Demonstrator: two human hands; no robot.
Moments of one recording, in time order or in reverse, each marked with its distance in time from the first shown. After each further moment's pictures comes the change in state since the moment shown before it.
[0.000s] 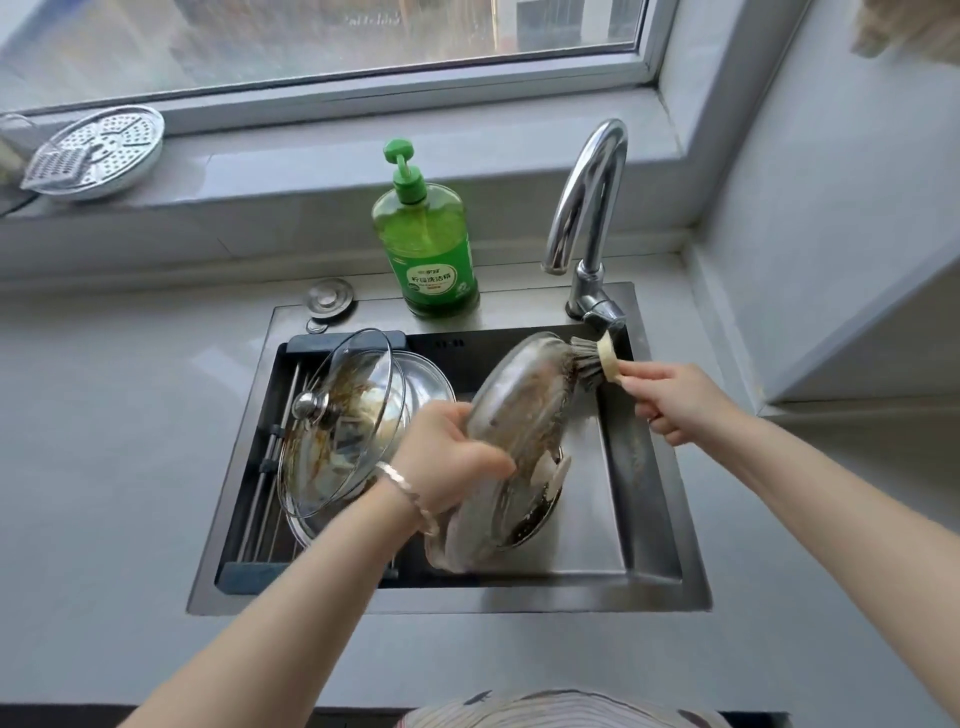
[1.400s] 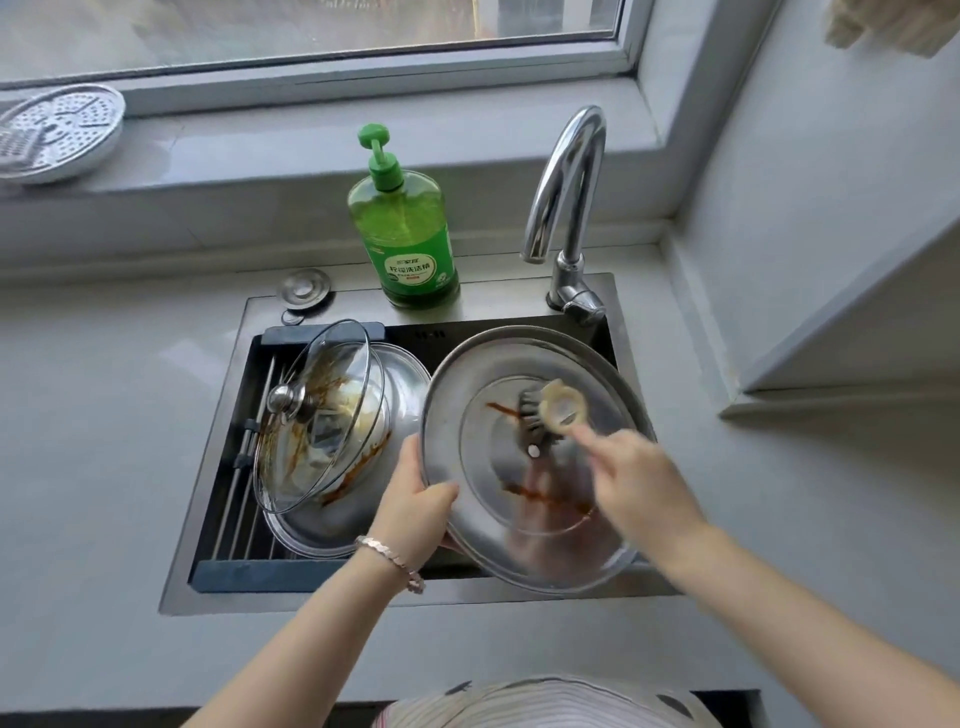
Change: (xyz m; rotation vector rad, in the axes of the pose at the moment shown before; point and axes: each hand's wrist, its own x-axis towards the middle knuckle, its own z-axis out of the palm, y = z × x) left_hand -0.015 -0.056 0.019 -0.254 0.116 -0.143; right_hand -0.062 0.056 0.044 -0.755 0.224 -0.537
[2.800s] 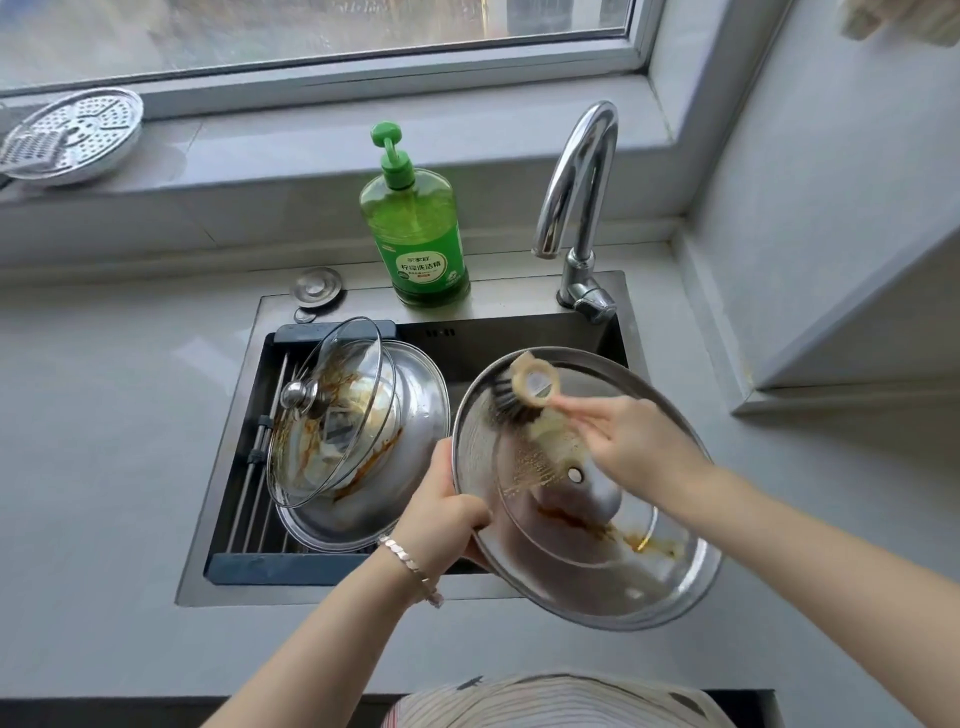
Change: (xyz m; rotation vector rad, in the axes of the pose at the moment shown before) left_hand -0.017 0.009 0.005 -0.015 -0.180 -0.105; right_hand 0.030 -0.023 -0.026 0.197 -0.154 0.041
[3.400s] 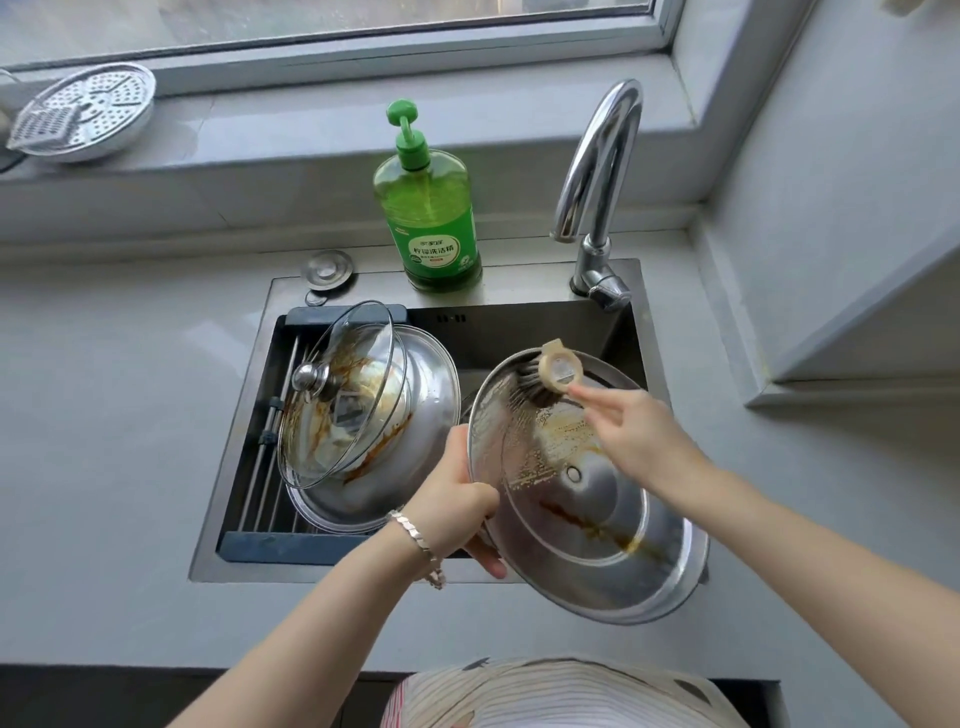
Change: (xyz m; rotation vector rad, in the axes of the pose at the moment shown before) left_hand -0.004 0.009 -0.004 0.099 -0.096 -0.099; right_hand 0.002 0.004 0.014 0.139 0.005 0.117
